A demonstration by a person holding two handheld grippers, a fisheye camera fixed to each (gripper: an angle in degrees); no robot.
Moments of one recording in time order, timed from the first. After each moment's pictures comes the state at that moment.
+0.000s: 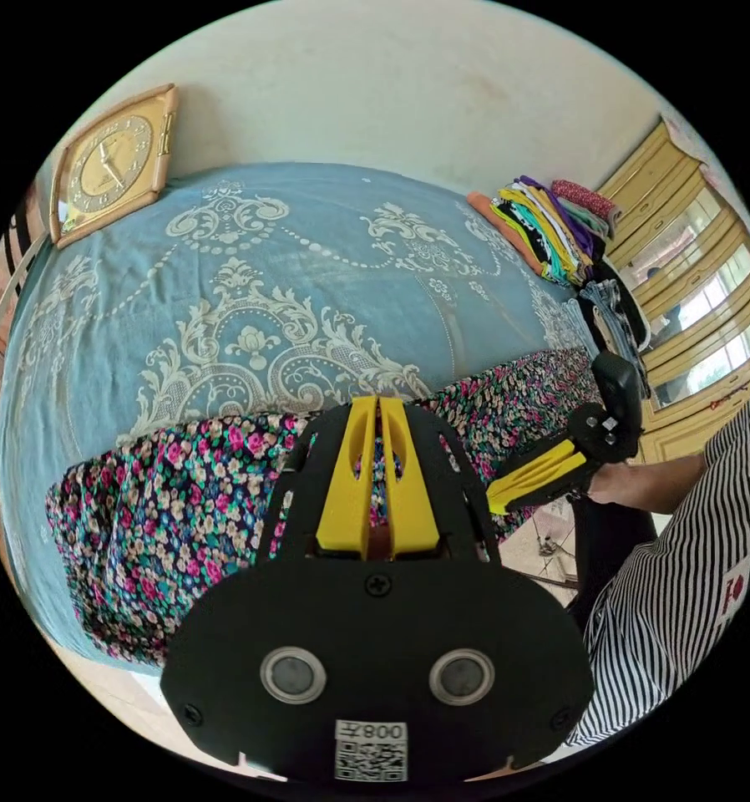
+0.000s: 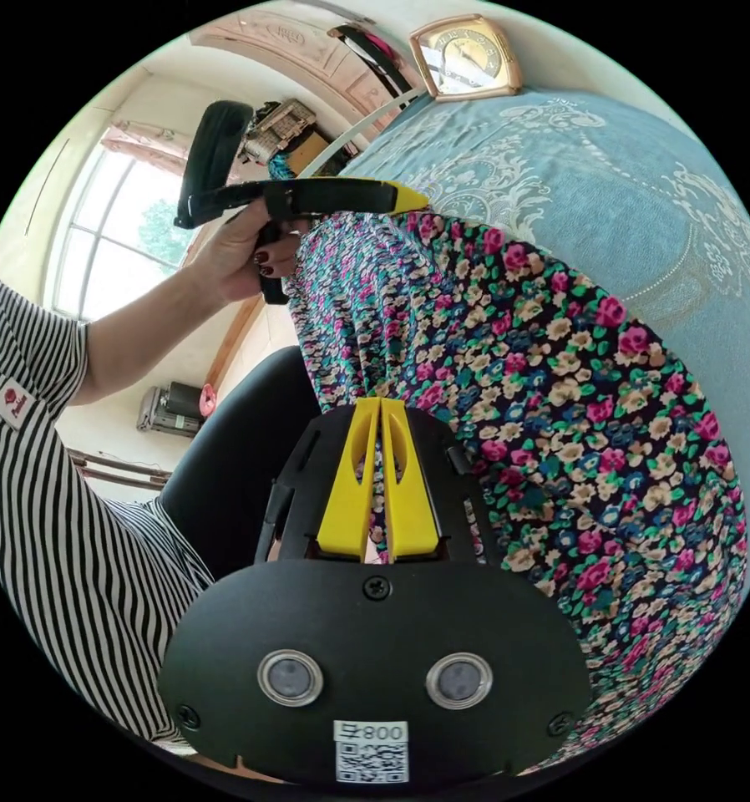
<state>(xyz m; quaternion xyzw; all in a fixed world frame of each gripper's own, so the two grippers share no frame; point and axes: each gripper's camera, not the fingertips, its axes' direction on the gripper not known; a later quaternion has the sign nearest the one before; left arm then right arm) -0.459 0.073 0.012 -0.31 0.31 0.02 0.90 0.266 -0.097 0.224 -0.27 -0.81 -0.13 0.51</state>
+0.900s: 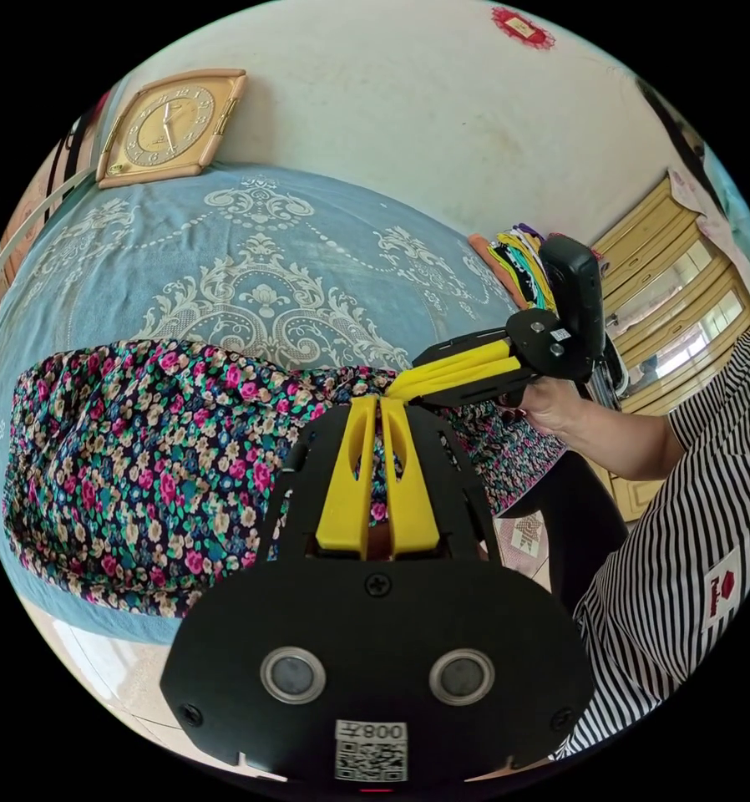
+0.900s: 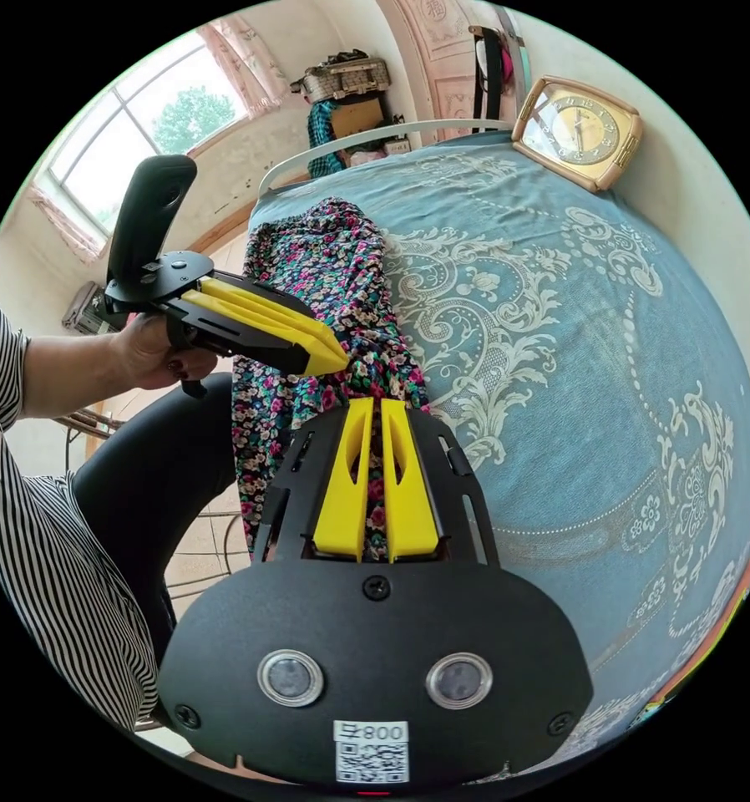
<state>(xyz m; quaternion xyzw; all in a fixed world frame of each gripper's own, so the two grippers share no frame) -0.635 0.104 -0.043 -0.28 0.32 -0.06 0.90 -0.006 -0.183 0.238 -0.12 -0.74 -0.28 0.60</state>
